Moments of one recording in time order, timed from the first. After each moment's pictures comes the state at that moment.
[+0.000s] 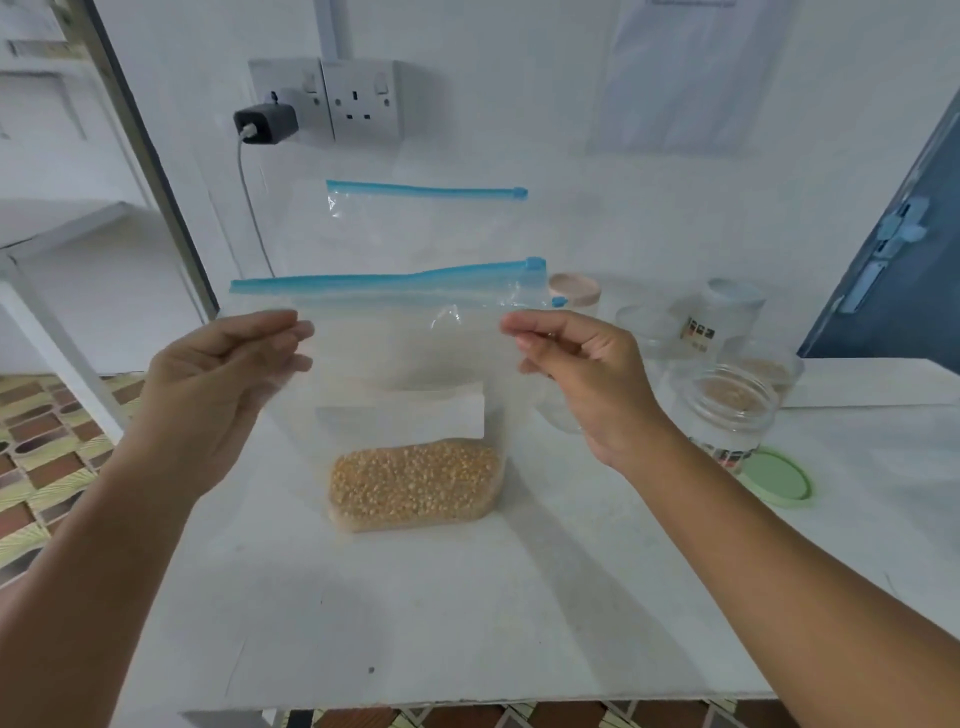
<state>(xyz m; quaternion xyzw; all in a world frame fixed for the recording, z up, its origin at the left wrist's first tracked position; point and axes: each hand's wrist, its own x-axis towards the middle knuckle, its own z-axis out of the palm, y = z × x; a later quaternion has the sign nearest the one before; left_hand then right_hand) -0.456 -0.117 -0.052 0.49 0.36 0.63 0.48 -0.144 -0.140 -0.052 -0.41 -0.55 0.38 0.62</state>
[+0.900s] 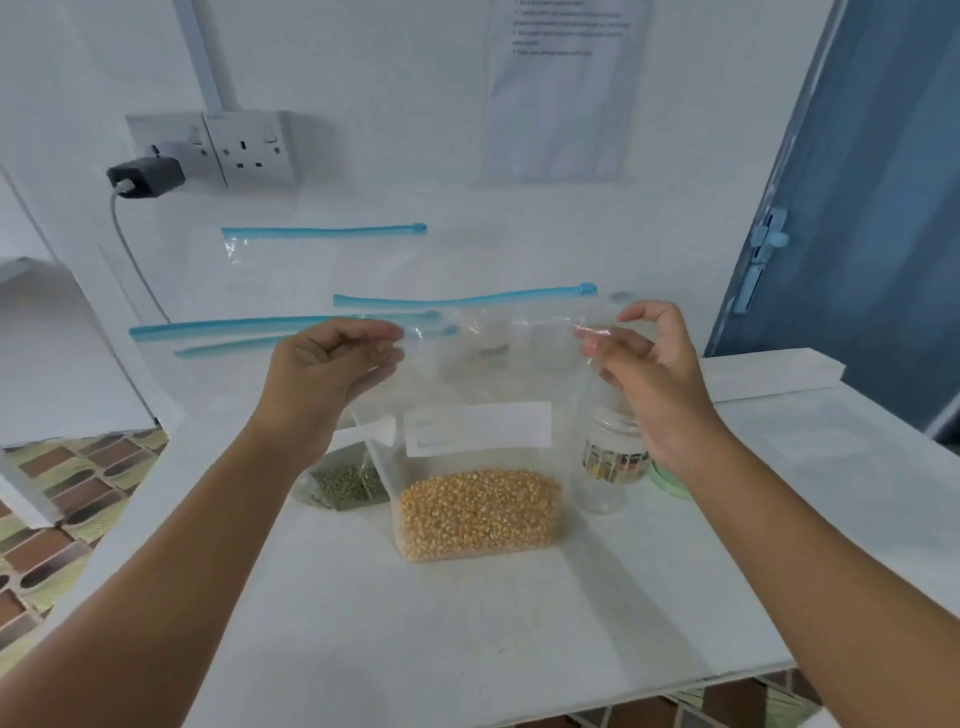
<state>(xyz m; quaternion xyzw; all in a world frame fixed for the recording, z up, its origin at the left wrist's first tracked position) -0.307 -0.088 -0.036 0.55 0.33 0.55 0.54 -0.015 -0.176 -0.043 -0.49 -0.43 0.32 0.69</state>
